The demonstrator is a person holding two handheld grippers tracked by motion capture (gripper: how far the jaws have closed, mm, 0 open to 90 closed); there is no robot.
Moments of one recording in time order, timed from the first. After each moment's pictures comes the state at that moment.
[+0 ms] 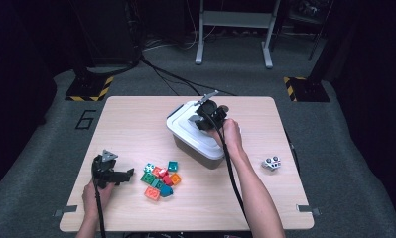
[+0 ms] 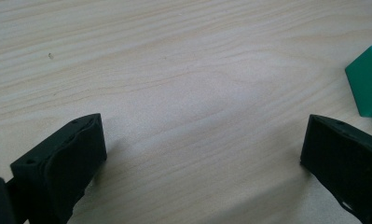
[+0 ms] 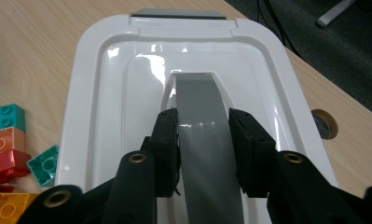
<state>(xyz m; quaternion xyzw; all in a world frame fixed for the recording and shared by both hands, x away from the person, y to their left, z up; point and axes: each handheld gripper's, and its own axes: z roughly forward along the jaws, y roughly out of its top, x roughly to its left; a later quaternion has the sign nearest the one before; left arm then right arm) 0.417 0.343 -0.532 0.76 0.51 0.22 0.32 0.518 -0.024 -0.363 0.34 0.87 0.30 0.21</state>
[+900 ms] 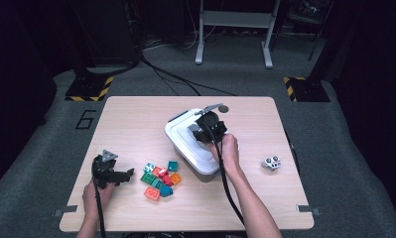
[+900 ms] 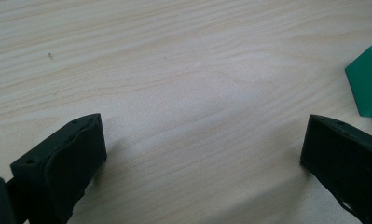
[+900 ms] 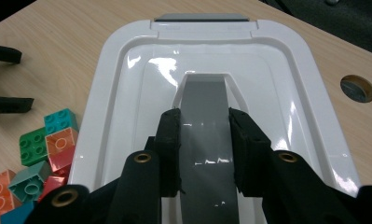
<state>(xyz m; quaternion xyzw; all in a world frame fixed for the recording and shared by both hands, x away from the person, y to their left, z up) 0.417 0.343 -0.532 0.76 0.51 0.22 0.32 0.473 -0.022 -0.368 0.41 0.83 0.33 0.17</state>
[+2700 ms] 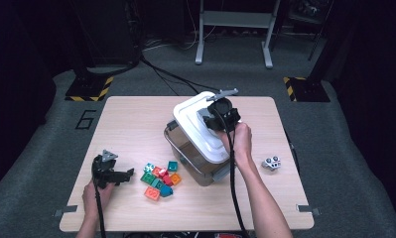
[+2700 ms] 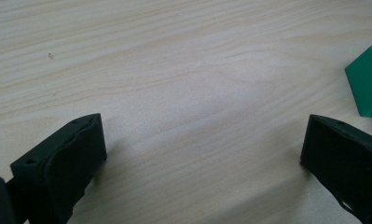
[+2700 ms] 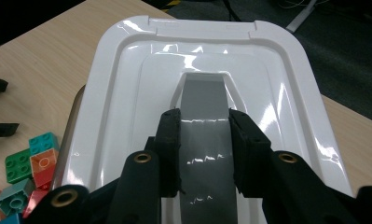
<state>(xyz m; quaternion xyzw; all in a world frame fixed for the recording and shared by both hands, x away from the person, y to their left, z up) 0.417 0.343 -0.532 0.76 0.51 0.22 0.33 0.469 -0.050 -0.310 0.41 0.81 0.35 0.23</state>
